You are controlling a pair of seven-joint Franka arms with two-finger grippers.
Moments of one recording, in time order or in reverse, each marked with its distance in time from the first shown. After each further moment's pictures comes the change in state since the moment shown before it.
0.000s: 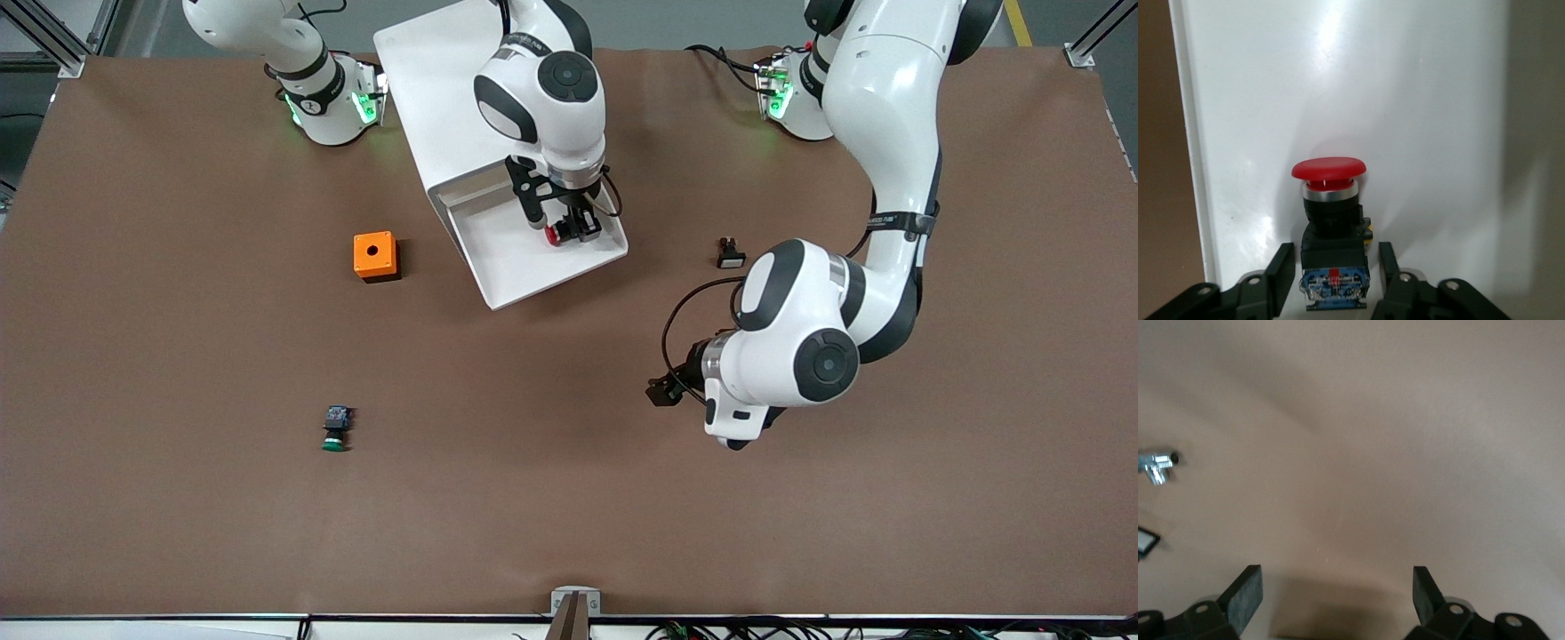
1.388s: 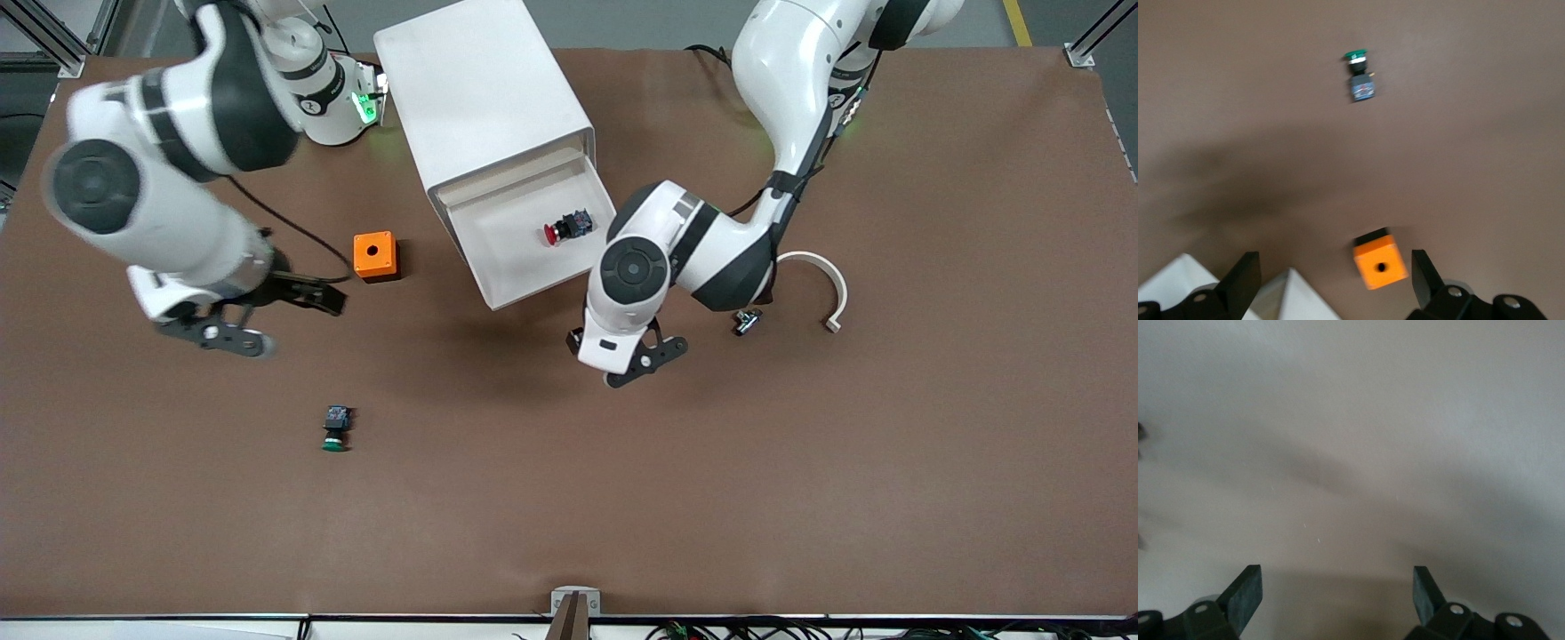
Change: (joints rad) left arm -0.250 -0.005 -0.010 -0.080 0.194 0.084 -0.100; right arm -0.701 -0.177 -0.044 0.218 -0.009 -0.553 -1.739
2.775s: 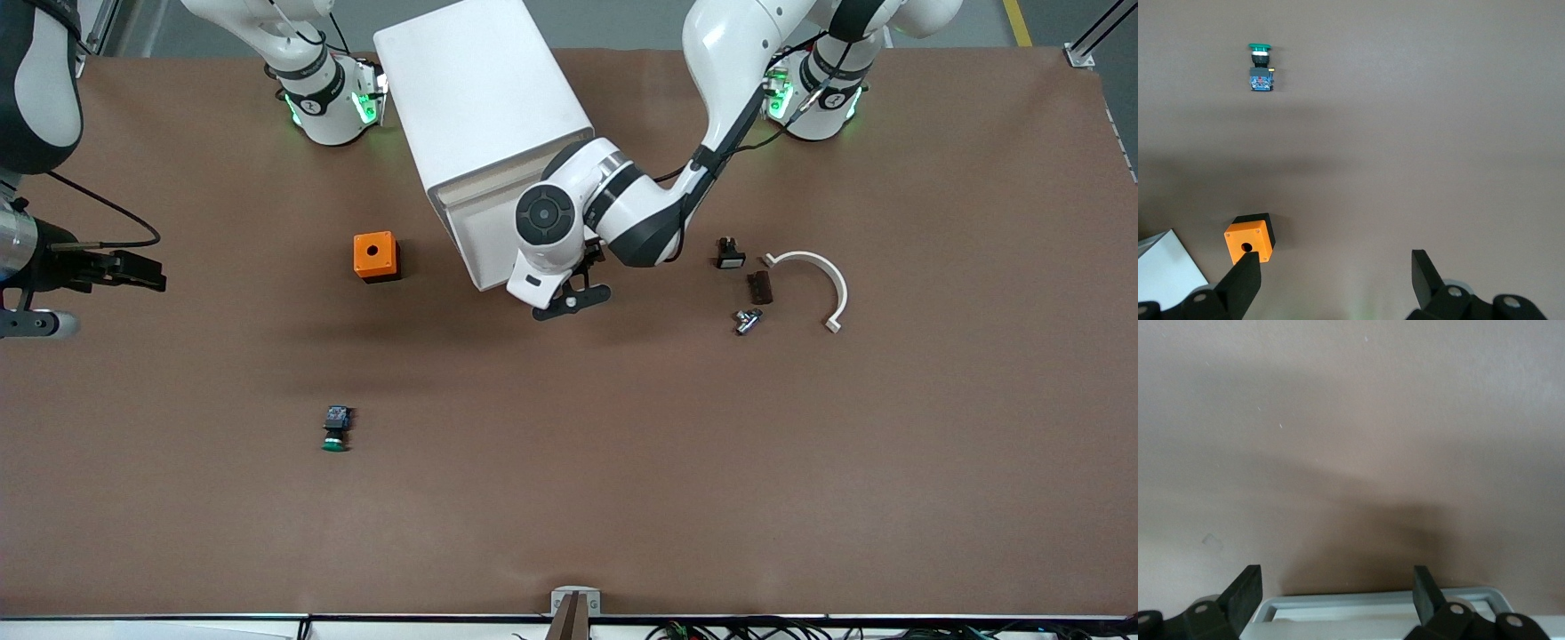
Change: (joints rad) left arm -0.089 0.001 -0.112 -0.075 0.000 0.000 -0.001; right arm -0.277 -0.051 0.013 0.024 -0.075 -0.105 -0.472
